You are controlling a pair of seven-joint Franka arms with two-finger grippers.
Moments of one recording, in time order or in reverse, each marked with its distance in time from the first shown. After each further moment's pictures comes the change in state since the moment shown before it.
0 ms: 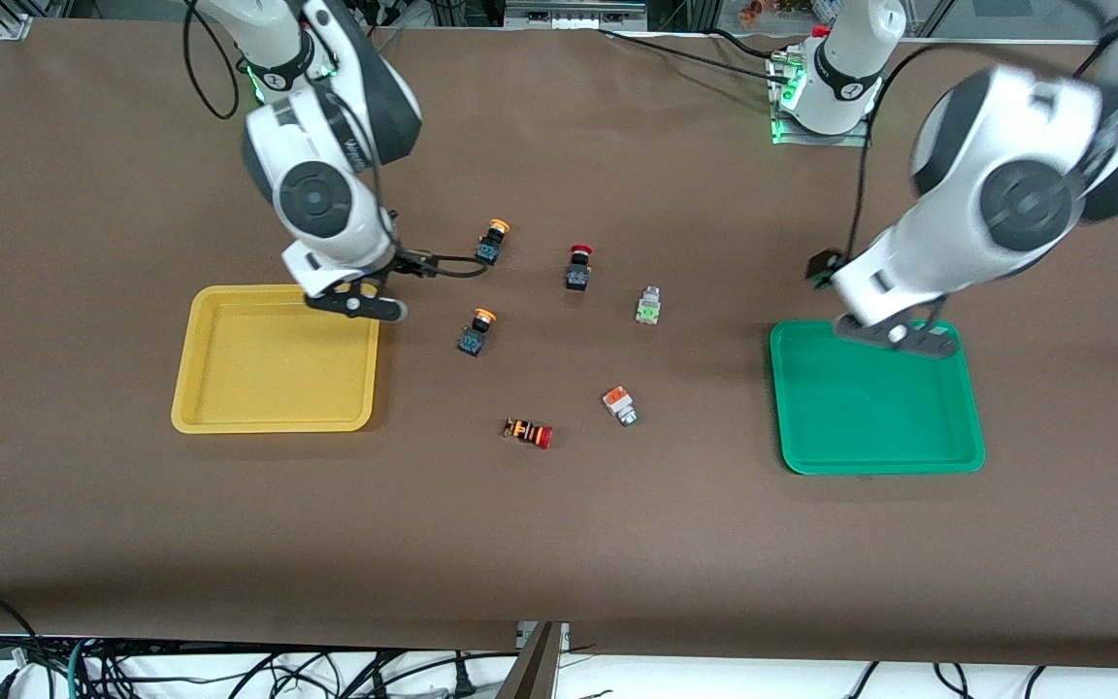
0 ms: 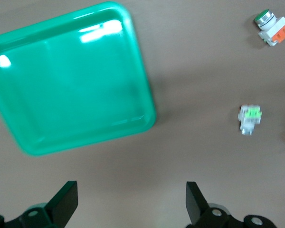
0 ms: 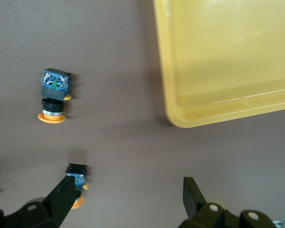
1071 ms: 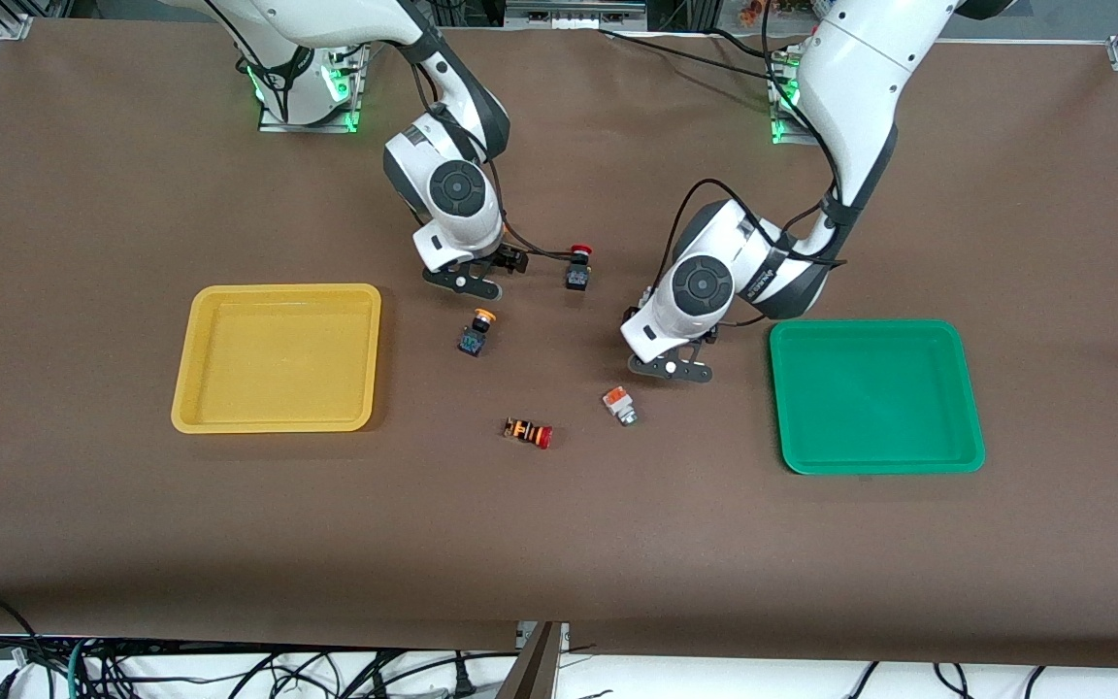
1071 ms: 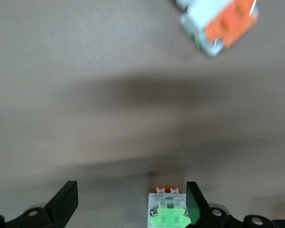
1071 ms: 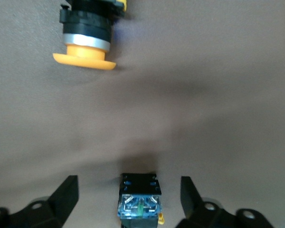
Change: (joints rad) left arm -0.288 0.340 -0.014 -0.147 -0.007 0.549 -0.372; right arm 0.102 0.209 0.127 -0.148 0.003 0.442 0.301
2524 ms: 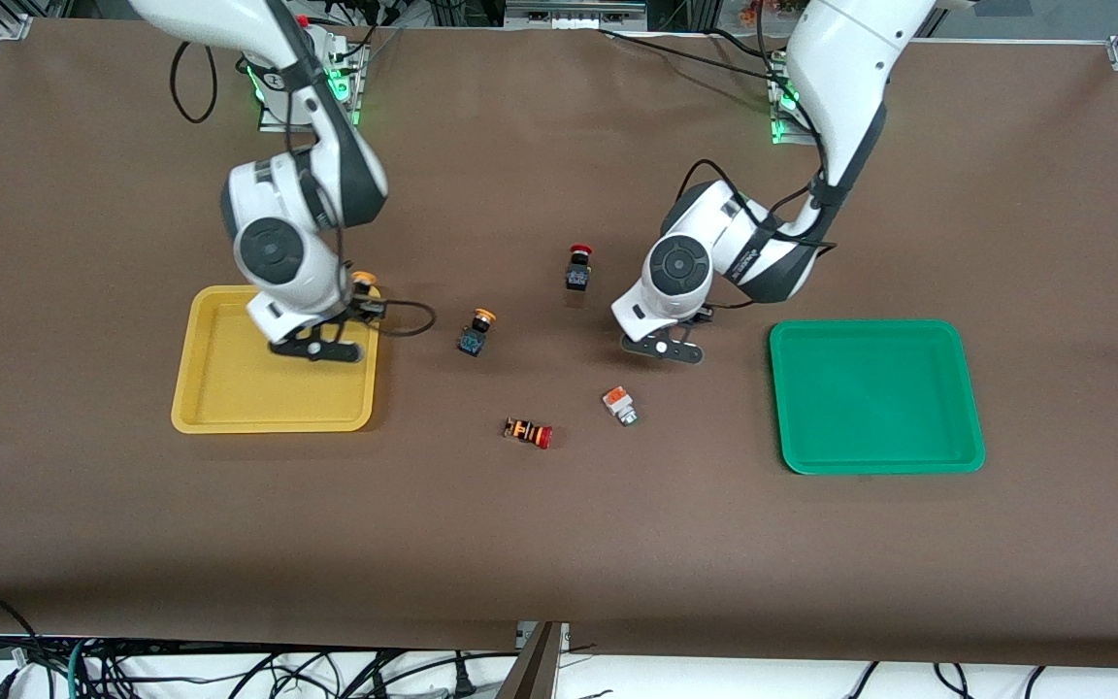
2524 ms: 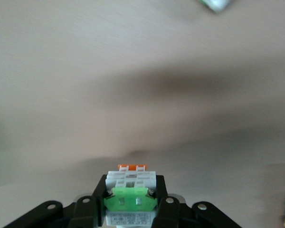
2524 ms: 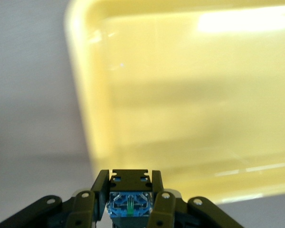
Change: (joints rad) left arm -0.030 -0.069 0.034 0.013 0.085 -0.155 -0.003; right arm -0.089 -0.103 -0.393 0.055 -0.001 -0.184 -0.645
